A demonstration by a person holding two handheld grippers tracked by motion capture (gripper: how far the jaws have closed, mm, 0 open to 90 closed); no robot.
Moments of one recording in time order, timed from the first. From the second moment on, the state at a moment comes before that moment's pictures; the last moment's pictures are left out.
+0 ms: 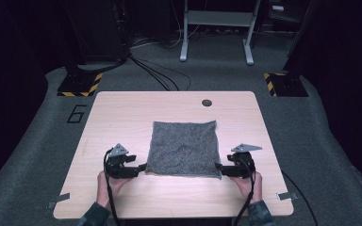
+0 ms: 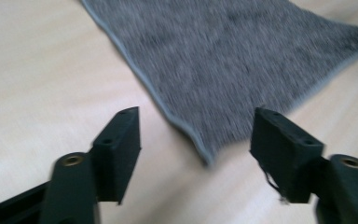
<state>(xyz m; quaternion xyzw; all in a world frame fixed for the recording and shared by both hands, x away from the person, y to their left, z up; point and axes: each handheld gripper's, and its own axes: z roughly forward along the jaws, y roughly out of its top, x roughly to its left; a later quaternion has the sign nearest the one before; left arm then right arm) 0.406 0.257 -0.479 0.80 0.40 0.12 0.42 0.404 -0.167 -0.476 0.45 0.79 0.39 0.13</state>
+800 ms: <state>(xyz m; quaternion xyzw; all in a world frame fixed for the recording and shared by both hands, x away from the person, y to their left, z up) 0.461 0.187 -0.517 0.87 0.35 0.11 0.33 0.468 -0.098 -0.518 0.40 0.86 0.29 0.14</state>
